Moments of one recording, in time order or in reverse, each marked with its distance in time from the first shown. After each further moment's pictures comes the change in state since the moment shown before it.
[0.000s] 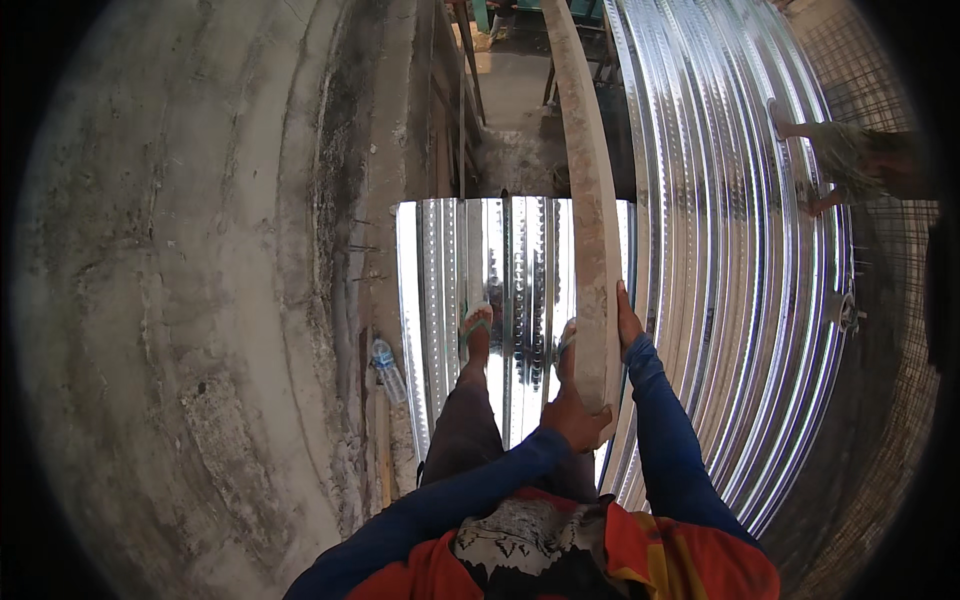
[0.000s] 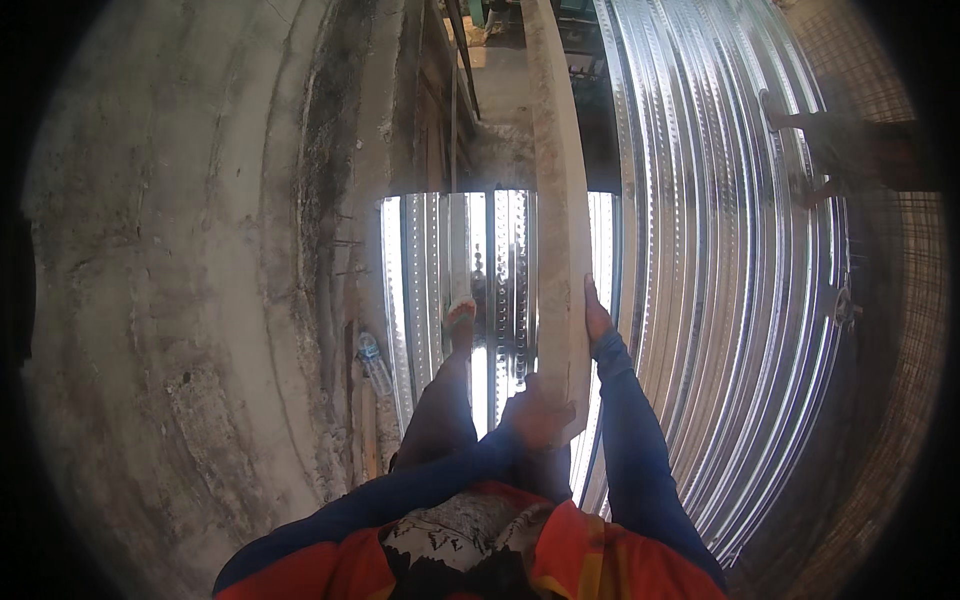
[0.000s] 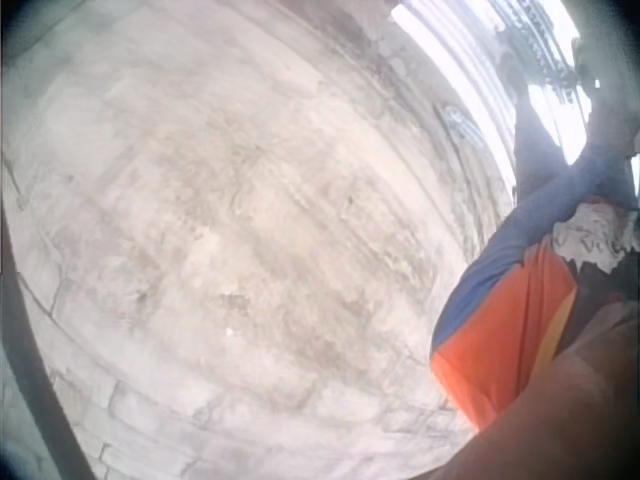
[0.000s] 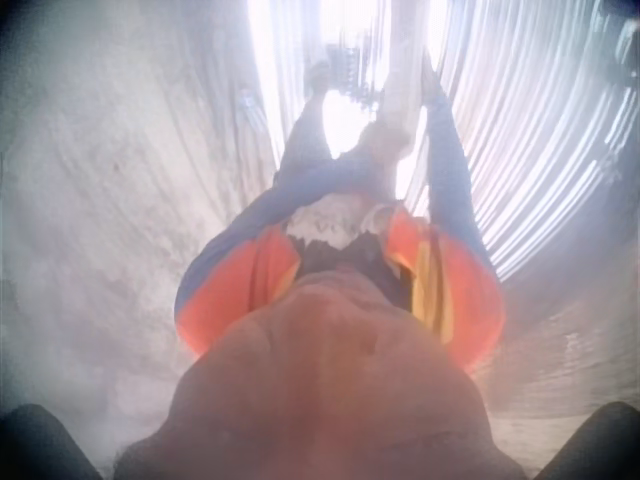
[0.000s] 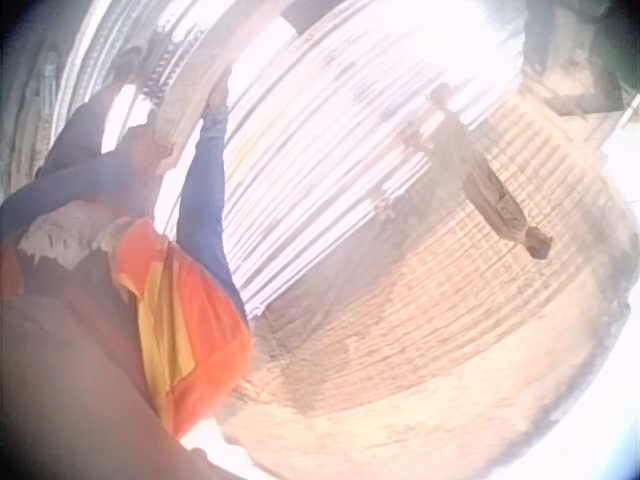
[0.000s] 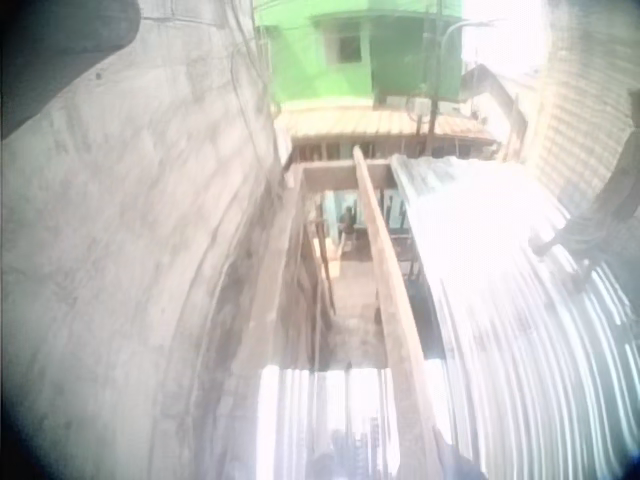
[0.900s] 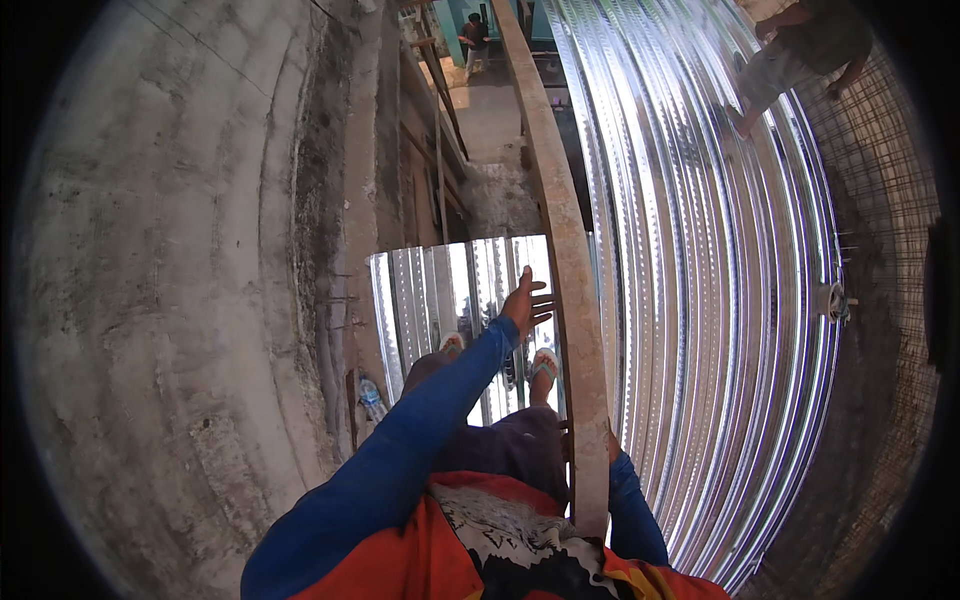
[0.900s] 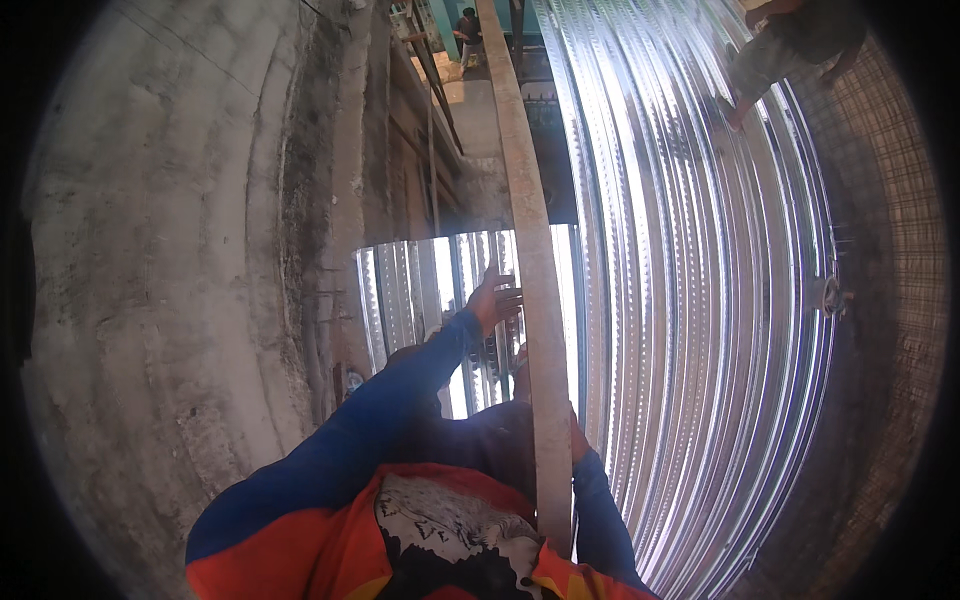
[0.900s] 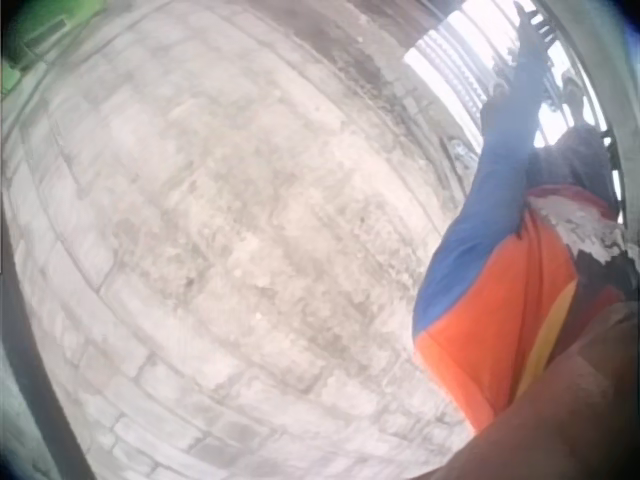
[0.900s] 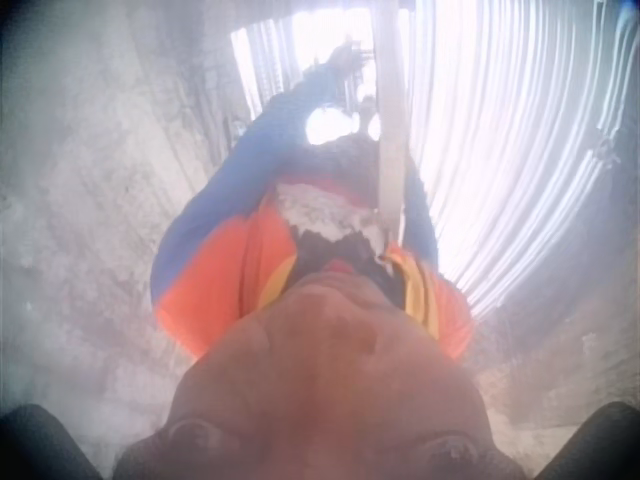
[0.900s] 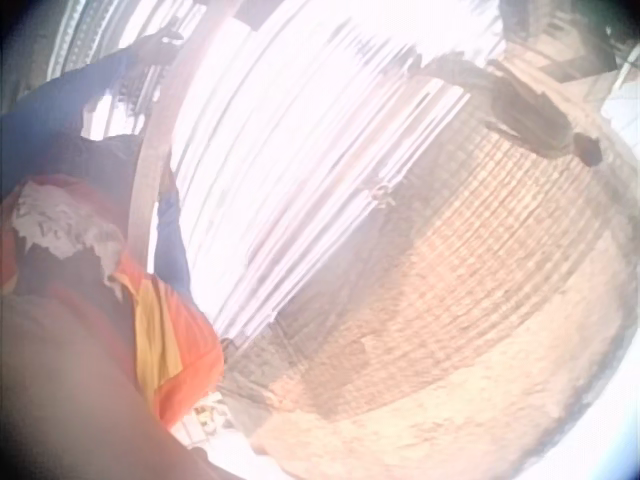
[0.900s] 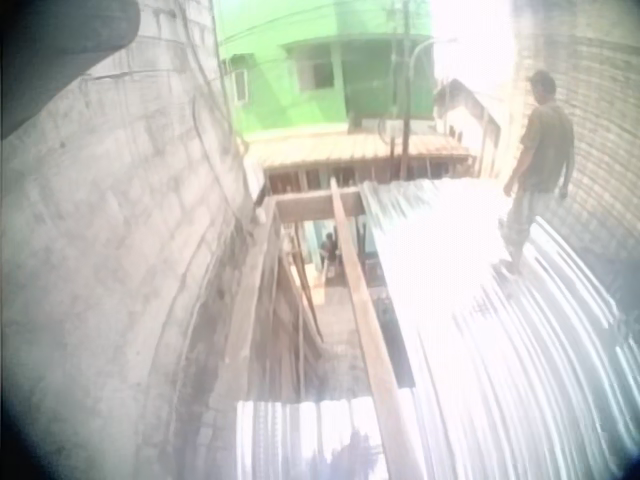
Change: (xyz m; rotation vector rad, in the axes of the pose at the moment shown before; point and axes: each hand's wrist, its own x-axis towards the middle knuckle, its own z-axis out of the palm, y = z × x) left_hand 0.215 0.114 -0.049 -1.016 -0.211 -0.078; right_hand -0.112 0.131 -0.156 0.046 -0.040 0.102
